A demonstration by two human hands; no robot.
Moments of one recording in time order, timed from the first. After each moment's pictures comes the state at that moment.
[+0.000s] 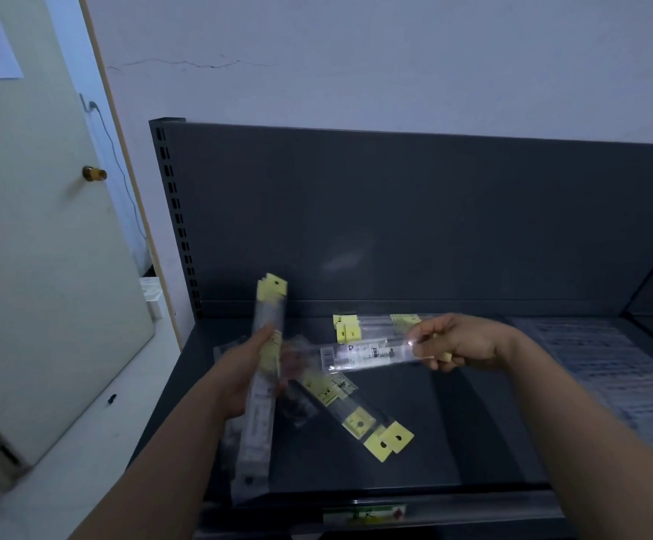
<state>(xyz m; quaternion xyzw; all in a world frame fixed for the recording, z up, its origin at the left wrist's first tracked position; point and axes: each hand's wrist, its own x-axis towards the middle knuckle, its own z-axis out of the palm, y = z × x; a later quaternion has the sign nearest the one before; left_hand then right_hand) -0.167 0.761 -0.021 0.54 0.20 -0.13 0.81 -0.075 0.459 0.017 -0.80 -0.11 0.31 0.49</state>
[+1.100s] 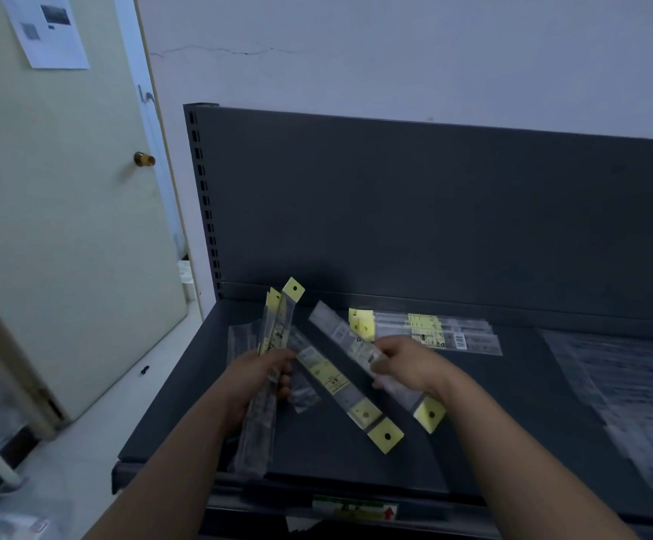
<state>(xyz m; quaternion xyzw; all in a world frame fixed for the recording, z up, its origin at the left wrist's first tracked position) -0.186 0.752 -0.057 0.60 0.22 -0.04 0.77 -0.096 0.527 -0.025 -0.89 -0.16 0.23 0.35</state>
